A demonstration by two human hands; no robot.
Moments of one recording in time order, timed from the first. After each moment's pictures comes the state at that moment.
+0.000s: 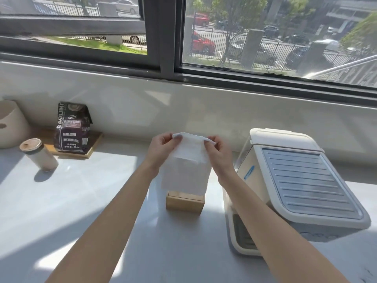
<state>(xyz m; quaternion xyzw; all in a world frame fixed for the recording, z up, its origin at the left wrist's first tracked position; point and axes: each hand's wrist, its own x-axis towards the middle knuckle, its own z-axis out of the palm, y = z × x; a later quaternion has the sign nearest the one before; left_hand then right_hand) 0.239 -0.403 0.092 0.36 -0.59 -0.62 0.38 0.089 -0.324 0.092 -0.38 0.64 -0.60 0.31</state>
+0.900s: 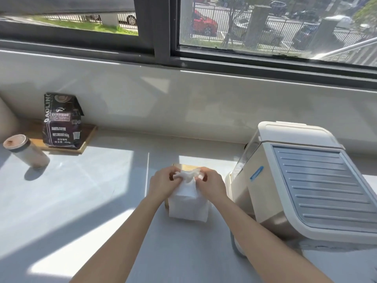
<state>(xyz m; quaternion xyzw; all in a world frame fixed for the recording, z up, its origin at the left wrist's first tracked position) 0.229 -0.393 -0.022 0.51 -0.74 -0.40 0.17 0.081 -0.326 -0.028 -0.43 0.81 -0.30 0.27</state>
